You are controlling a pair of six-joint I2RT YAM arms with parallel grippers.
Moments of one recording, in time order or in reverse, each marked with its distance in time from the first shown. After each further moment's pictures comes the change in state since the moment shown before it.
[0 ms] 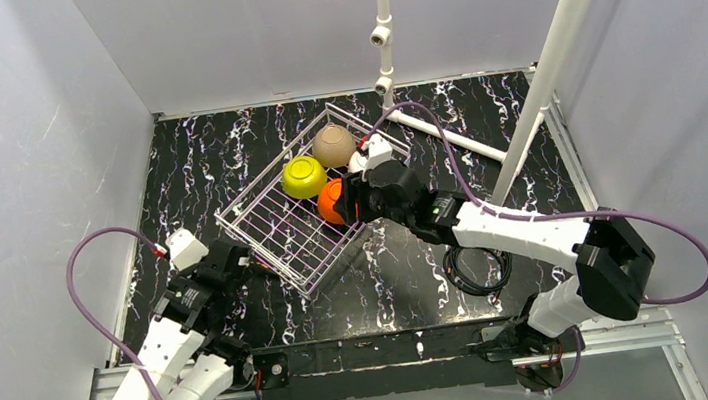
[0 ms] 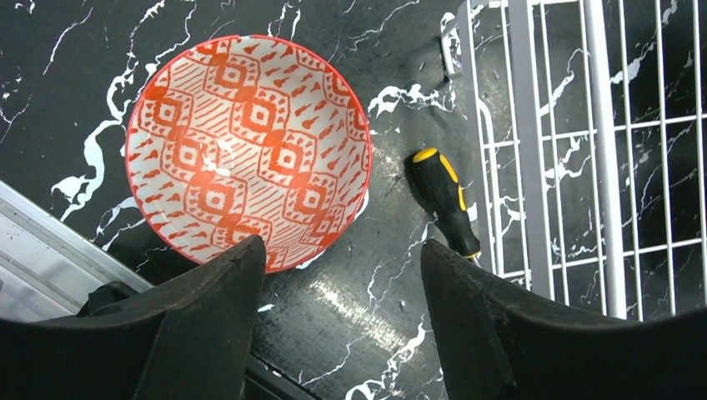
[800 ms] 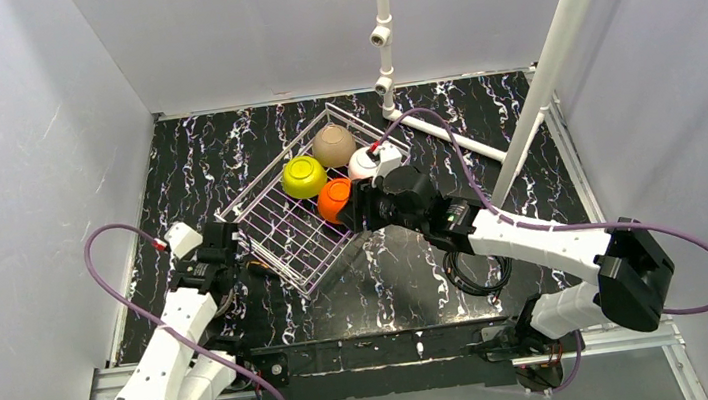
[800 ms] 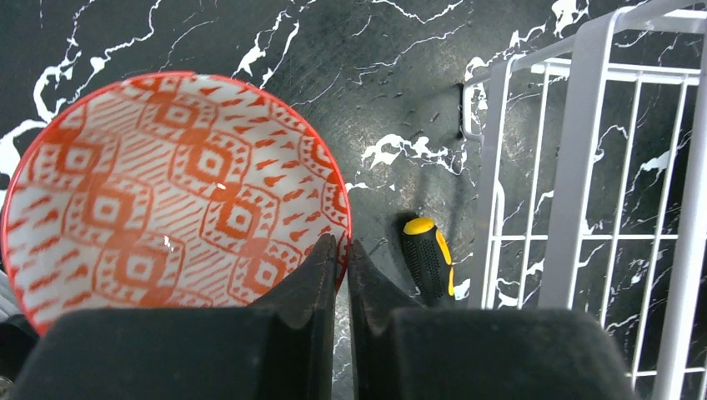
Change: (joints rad) left arm 0.264 0.198 -0.108 0.330 0.113 0.057; right arm 0.000 -0.098 -0.087 0.012 -0.116 0.098
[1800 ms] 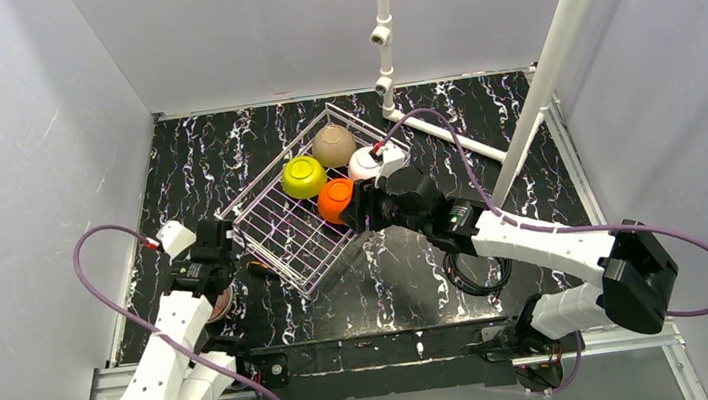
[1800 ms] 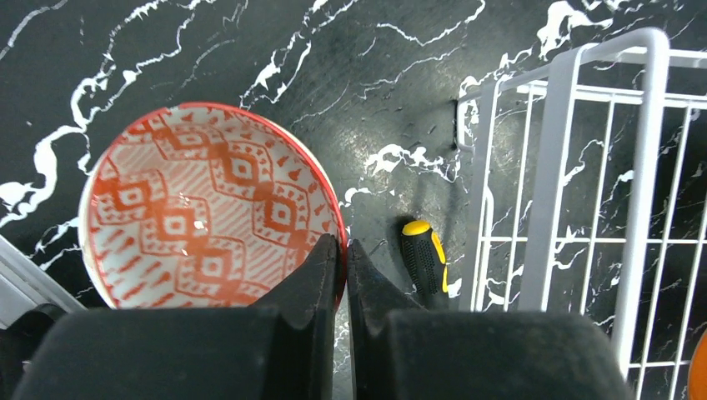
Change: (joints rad) left arm 0.025 -0.007 0.050 -0.057 -0.001 -0.001; right arm -0.001 -0.019 -0.014 -0.006 0.020 -0.010
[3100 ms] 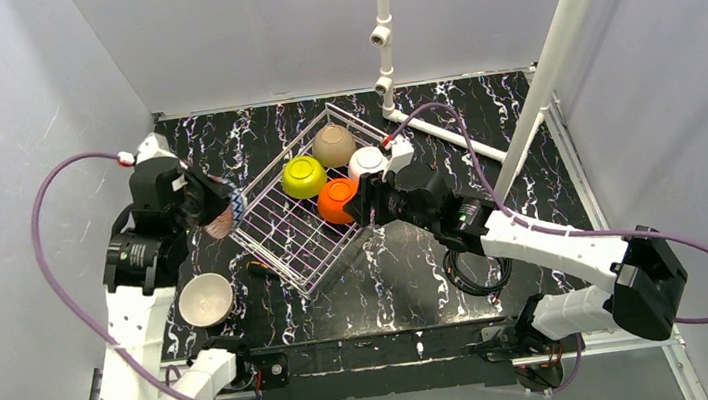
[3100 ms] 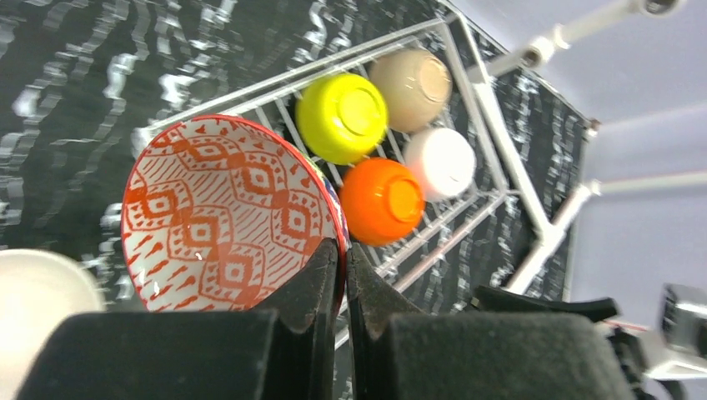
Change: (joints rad) left arm 0.003 0.064 0.685 -0.101 0.410 0.292; right arm -0.021 -0.047 0.000 0.000 0.026 -0.026
